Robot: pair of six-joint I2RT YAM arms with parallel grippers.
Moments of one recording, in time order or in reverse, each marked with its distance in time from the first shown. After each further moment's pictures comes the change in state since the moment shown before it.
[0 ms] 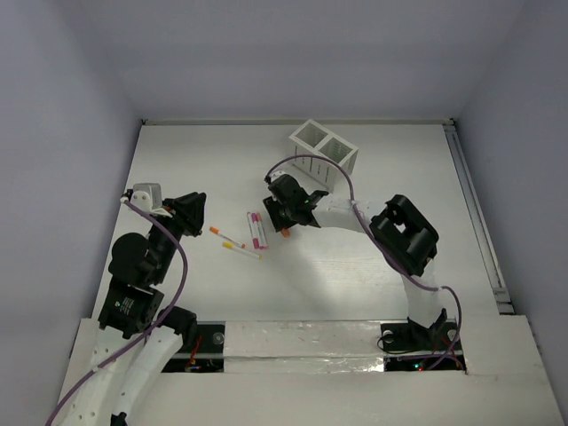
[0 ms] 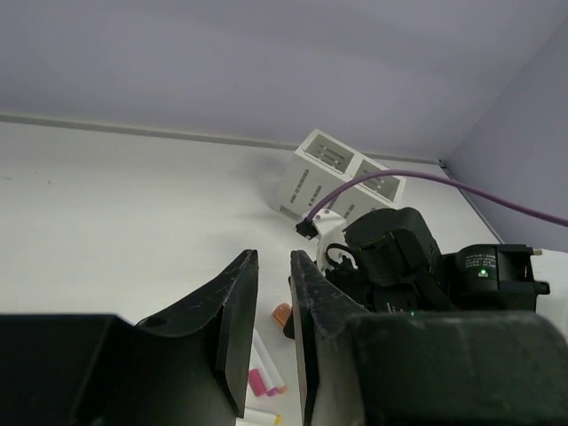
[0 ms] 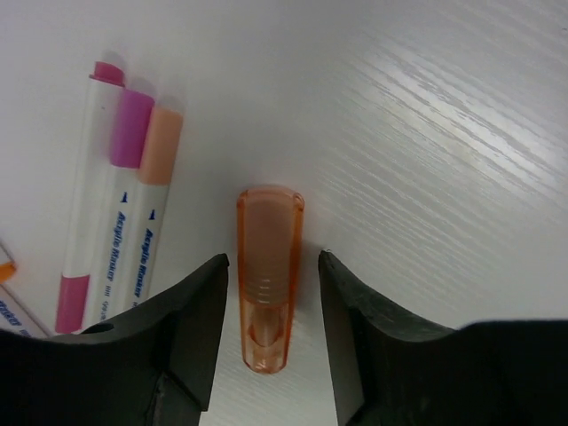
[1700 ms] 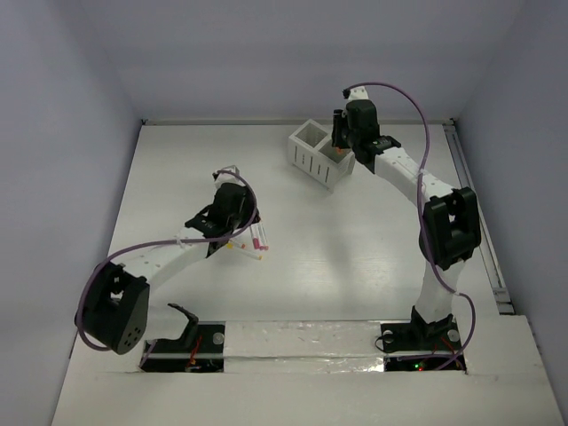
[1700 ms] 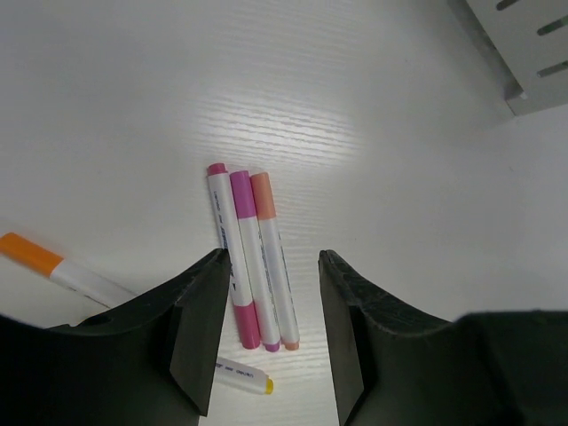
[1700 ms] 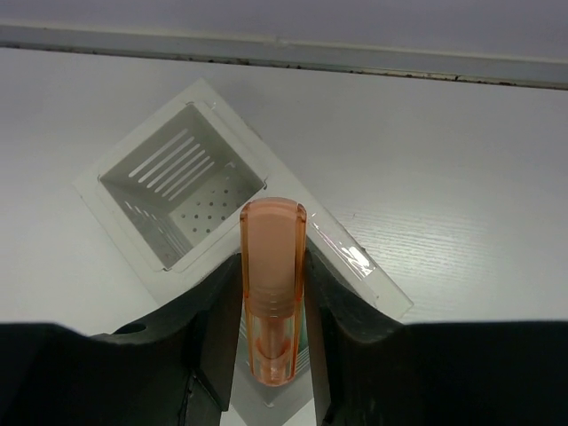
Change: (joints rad) left arm -0.174 0.856 -0.013 0.138 -0.157 -0.289; right arm -0.452 -0.132 0.224 0.093 0.057 -0.102
